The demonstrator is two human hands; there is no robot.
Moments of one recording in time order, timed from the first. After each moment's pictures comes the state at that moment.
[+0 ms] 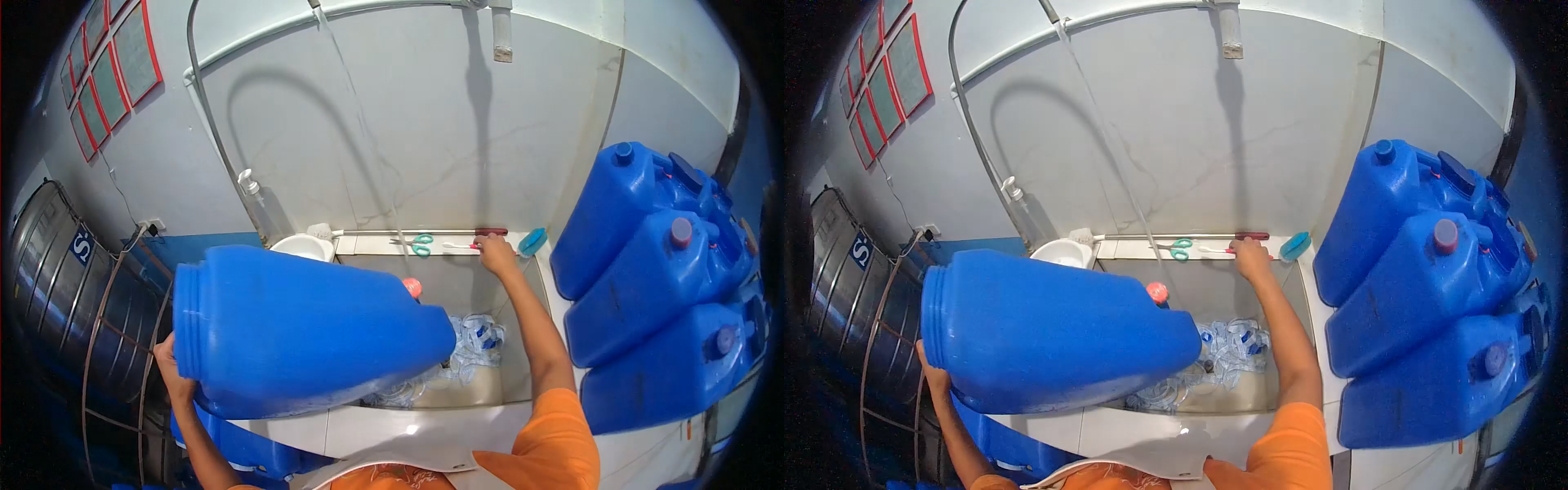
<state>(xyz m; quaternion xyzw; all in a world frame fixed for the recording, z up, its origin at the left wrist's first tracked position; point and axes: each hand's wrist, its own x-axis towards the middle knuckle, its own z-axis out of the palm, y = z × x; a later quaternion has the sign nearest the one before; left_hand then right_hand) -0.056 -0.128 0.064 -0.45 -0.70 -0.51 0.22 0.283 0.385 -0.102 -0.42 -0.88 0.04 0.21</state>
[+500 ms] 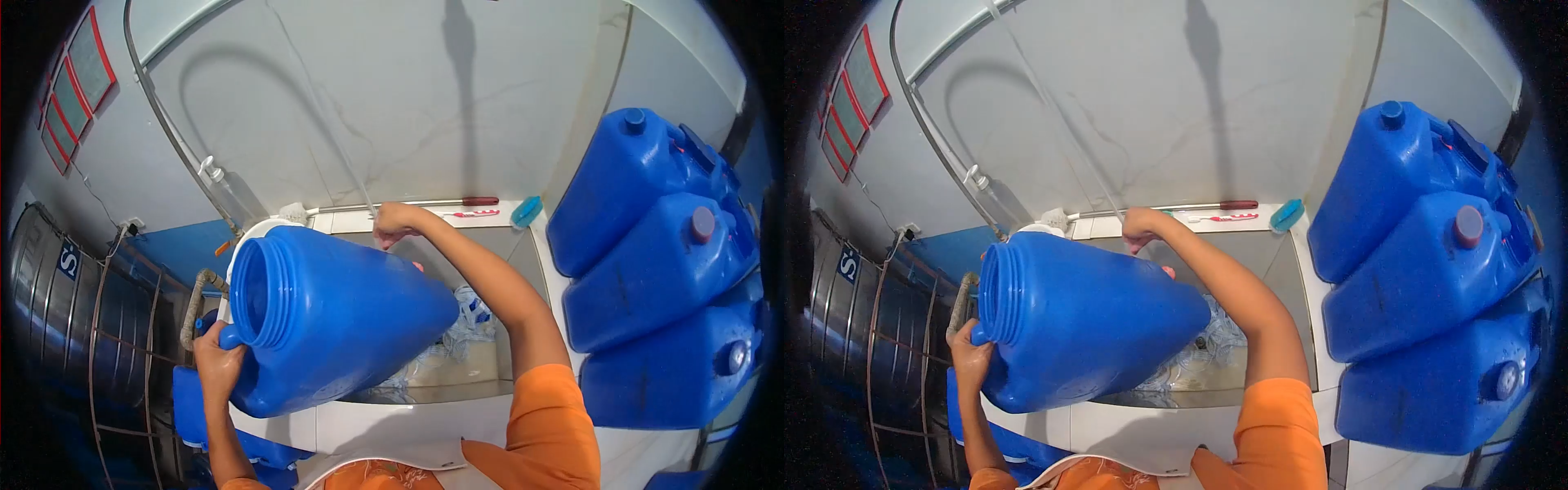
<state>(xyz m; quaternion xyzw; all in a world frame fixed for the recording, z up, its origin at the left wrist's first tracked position) -0.013 -0.030 0.022 -0.40 -0.81 -0.42 0.00 0.113 0.377 -0.077 -0.11 -0.93 0.34 0.04</state>
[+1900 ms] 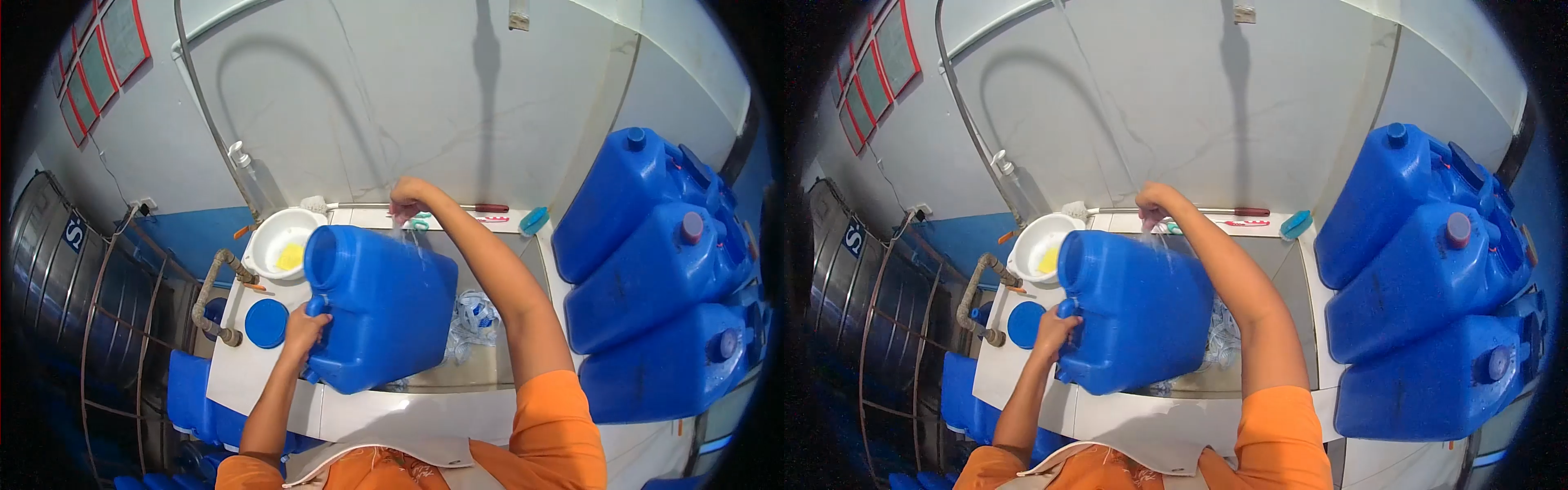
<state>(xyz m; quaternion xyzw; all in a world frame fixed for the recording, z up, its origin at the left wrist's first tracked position) 0.007 0.022 -0.076 -0.23 -0.75 -0.51 -0.35 0.098 0.353 0.007 -0.39 -0.76 0.52 -0.01</state>
